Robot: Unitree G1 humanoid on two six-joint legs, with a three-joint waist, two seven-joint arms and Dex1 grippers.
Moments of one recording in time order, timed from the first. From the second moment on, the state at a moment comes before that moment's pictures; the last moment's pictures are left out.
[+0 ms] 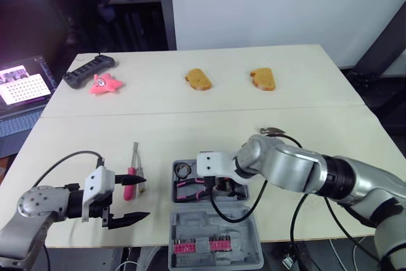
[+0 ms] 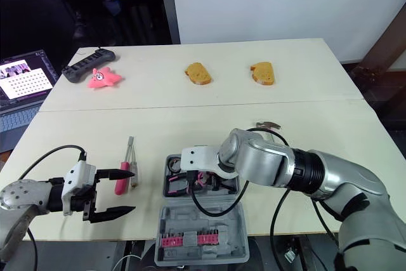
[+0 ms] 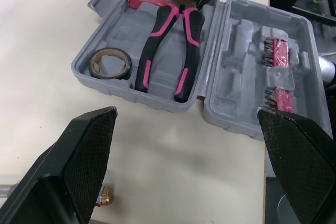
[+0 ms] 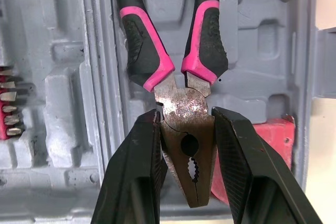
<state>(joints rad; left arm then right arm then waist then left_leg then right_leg) 0.19 0.83 0.14 -0.21 -0.46 0.10 -1.26 -1.02 -0.69 0.99 -0.48 0.29 1.34 0.79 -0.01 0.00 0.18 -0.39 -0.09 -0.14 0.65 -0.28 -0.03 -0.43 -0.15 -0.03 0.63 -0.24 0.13</state>
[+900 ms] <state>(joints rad) 0.15 0.81 0.13 -0.16 -0.45 0.07 -1.26 -0.74 -0.57 0.70 -0.47 0.34 1.21 0.73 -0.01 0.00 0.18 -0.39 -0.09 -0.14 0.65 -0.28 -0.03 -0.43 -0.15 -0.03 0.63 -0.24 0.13</state>
